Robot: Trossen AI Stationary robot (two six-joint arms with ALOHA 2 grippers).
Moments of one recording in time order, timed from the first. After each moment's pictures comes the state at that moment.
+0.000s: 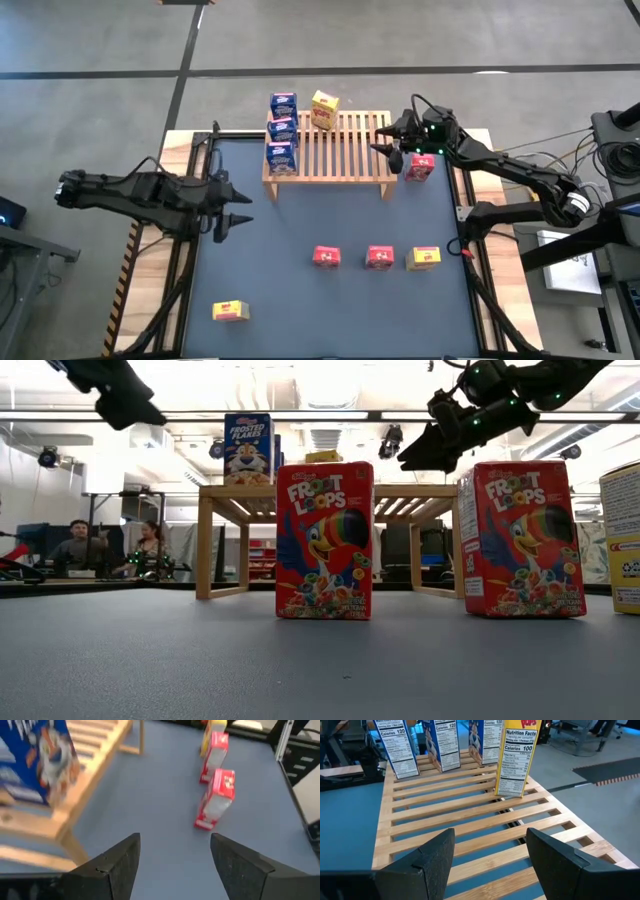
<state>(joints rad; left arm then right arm) -0.13 0.70 0.78 -0.69 -0.18 -0.29 -0.73 1.14 0.77 0.06 -0.39 -0.15</state>
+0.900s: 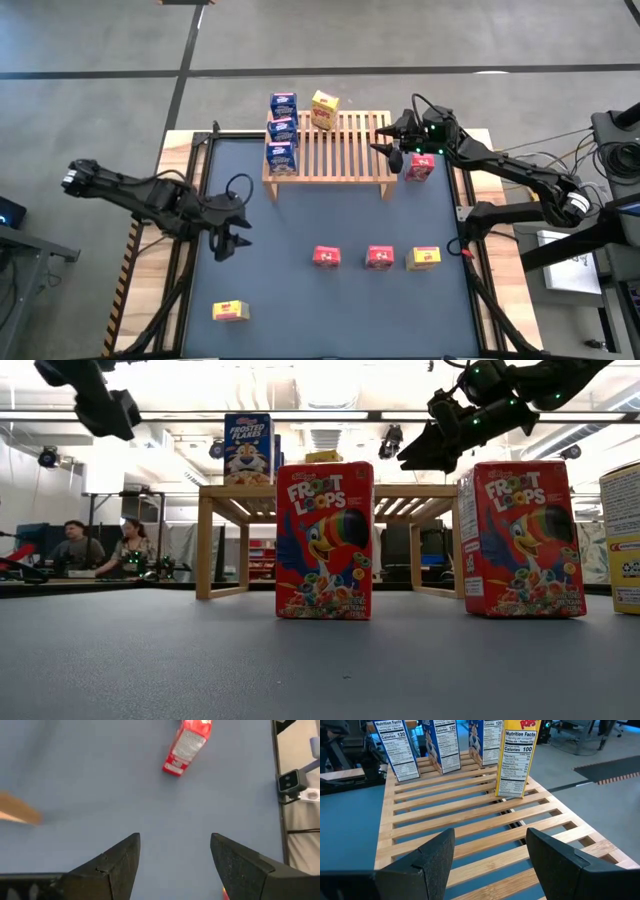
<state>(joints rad) -0.27 0.90 0.87 -0.85 -0.07 -0.50 -0.73 1.14 0.77 0.06 -0.40 -0.13</state>
